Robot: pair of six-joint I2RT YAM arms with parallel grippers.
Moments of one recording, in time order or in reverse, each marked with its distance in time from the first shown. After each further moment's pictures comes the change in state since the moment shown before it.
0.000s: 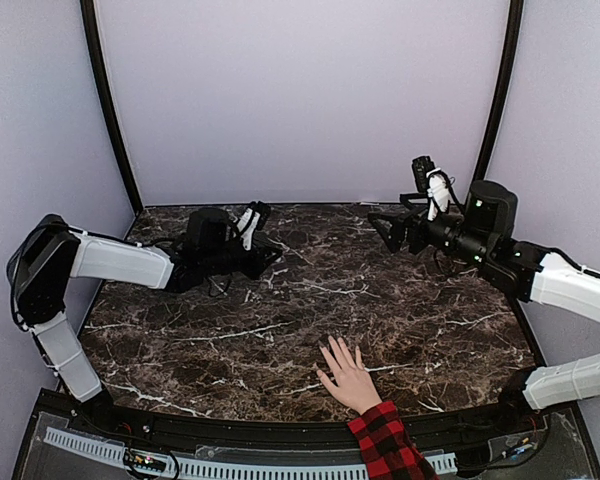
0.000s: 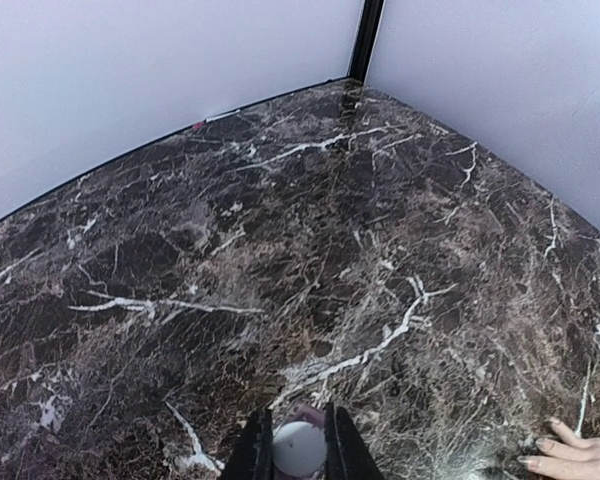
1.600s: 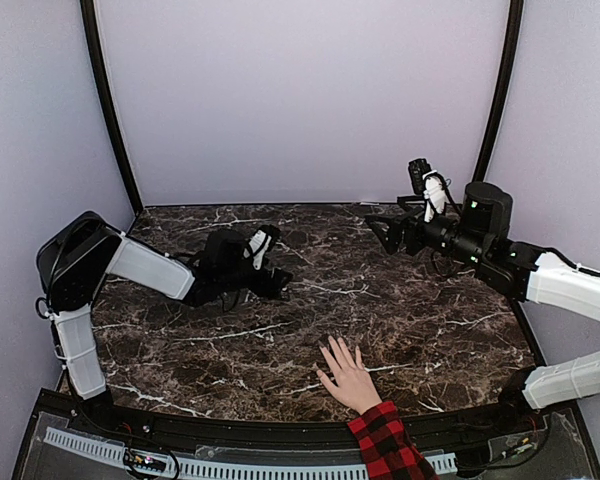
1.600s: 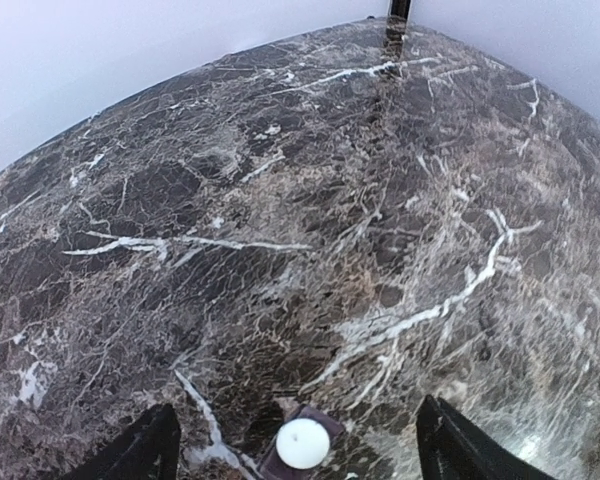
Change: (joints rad) left arm -0.020 0.216 -0.015 0.135 -0.122 0.058; right arm -0.002 0.024 -0.007 0.017 -0.005 0.005
